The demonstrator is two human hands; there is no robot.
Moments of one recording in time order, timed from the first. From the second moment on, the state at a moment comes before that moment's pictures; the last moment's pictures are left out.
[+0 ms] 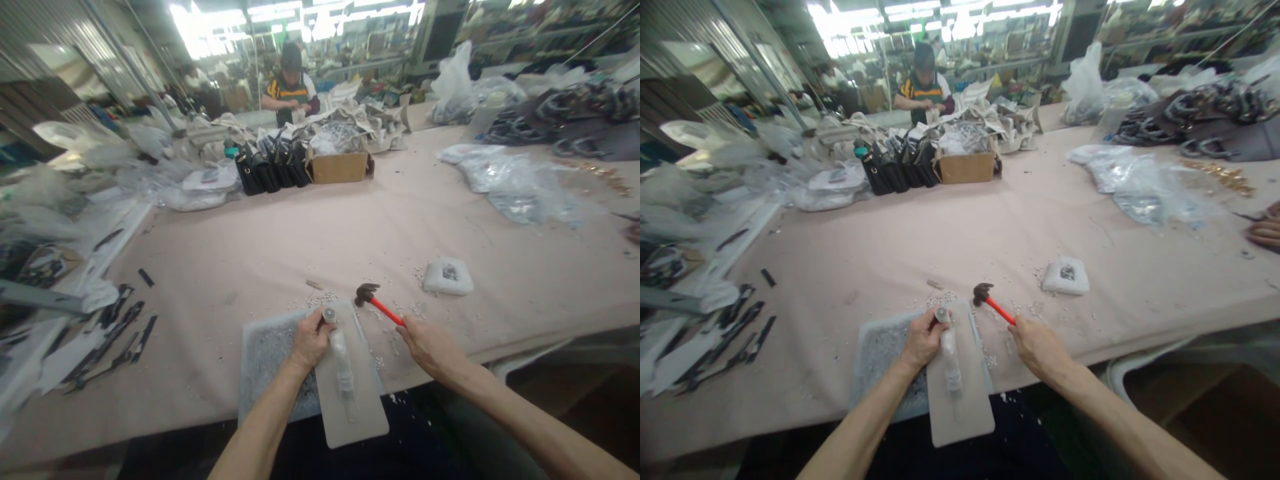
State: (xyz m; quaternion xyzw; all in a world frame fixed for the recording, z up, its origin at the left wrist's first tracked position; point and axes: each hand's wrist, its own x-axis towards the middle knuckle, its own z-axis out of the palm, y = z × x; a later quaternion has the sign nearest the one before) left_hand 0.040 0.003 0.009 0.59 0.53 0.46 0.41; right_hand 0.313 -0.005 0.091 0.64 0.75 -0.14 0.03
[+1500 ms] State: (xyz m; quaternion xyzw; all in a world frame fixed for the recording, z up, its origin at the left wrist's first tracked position) left_hand 0.036 0.015 0.010 0.47 0.52 0.51 0.49; right_hand 0.281 -0.029 0.068 0.73 0.68 -0.09 -0.07
